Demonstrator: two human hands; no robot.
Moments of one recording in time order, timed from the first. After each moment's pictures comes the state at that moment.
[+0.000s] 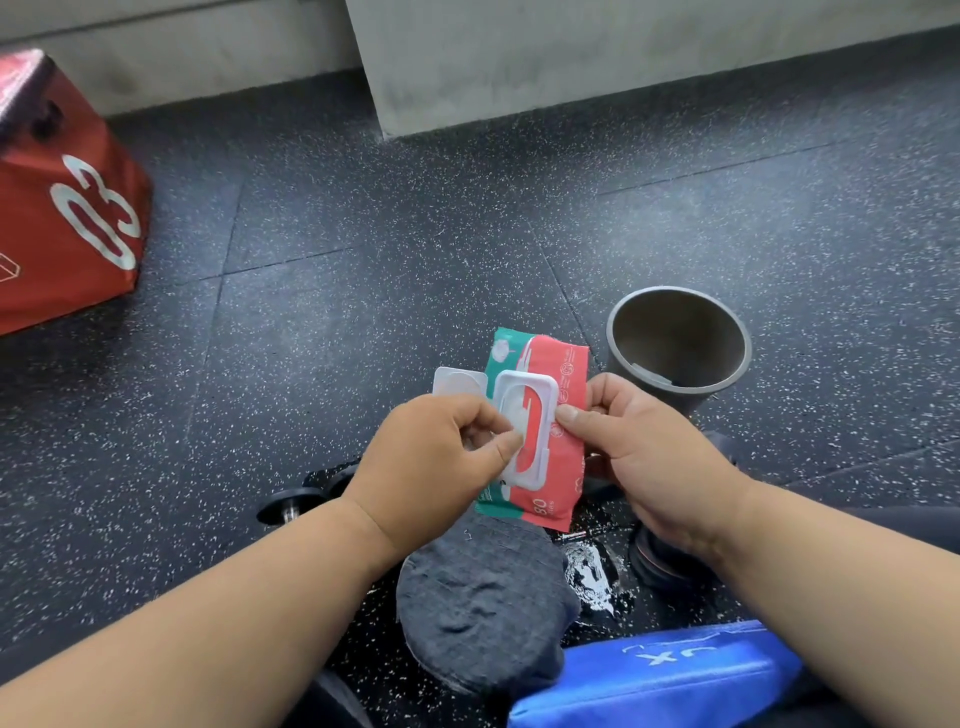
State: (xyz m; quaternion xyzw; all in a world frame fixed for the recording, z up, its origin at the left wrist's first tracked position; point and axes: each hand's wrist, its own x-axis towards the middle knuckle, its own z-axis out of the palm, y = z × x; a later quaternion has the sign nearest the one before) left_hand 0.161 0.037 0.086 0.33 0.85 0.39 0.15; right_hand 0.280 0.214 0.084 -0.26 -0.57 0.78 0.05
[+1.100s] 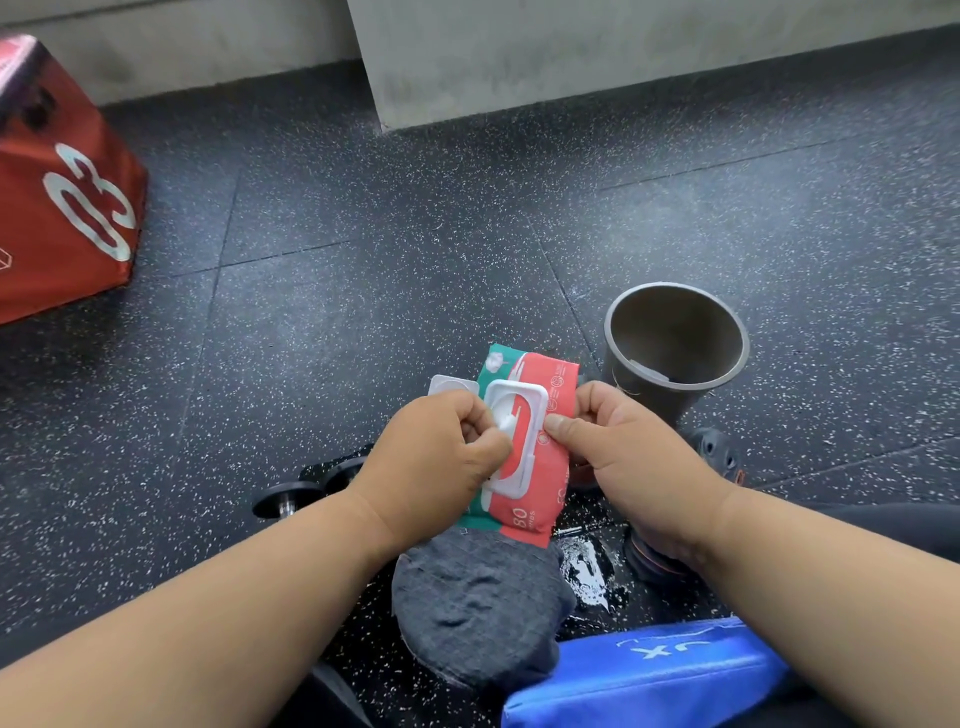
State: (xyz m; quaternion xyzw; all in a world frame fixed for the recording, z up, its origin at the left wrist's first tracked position) left_hand 0.167 0.042 0.094 0.27 0.86 0.38 0.21; right_hand 0.280 0.203 0.082 -0.26 -0.60 0.75 0.02
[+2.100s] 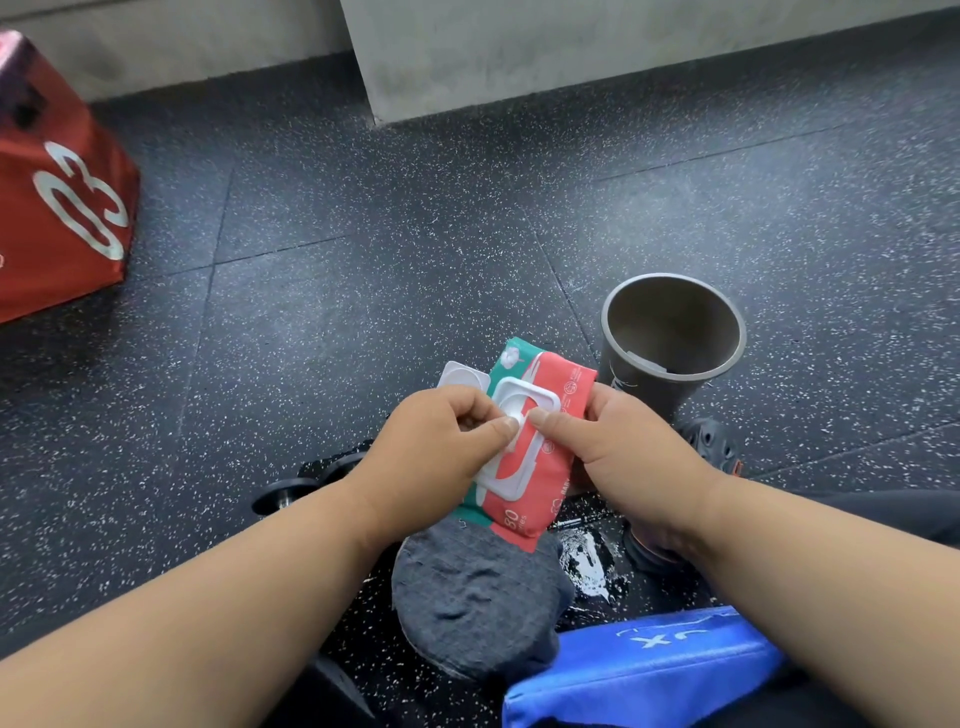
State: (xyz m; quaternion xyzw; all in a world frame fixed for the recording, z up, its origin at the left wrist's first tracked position) left_hand 0.168 0.042 0.098 0.25 0.82 0.43 0.28; right_hand 0.280 0.206 0.075 -0.26 -0.61 0.75 0.02
